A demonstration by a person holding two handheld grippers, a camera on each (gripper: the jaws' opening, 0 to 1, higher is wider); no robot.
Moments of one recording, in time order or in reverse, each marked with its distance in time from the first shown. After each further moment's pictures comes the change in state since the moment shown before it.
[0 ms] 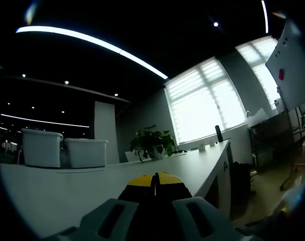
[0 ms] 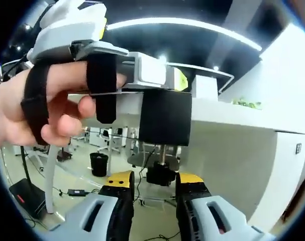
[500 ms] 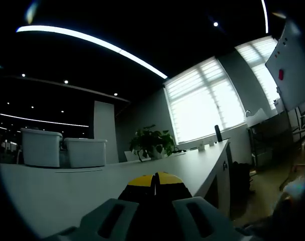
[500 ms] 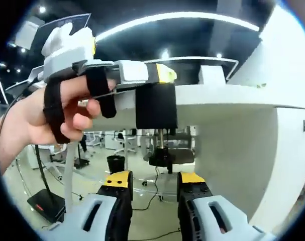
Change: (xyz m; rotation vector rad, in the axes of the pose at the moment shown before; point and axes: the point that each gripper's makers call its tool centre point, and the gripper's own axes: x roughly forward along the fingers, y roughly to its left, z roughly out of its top) left arm 0.000 -0.001 0.000 -0.002 0.005 -0.008; right arm -0.033 0.002 -0.007 0.076 0.007 0.065
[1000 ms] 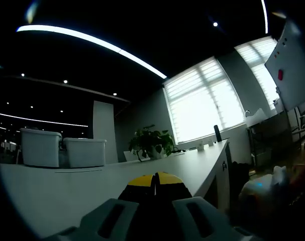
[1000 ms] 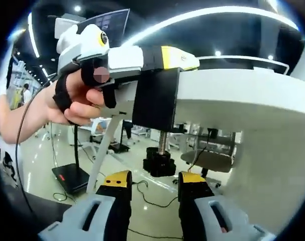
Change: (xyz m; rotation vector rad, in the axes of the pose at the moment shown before) left arm 0.001 0.000 0.000 0.000 0.001 -0.006; right arm 0.025 -0.003 -0.007 -0.028 -0.003 0.469
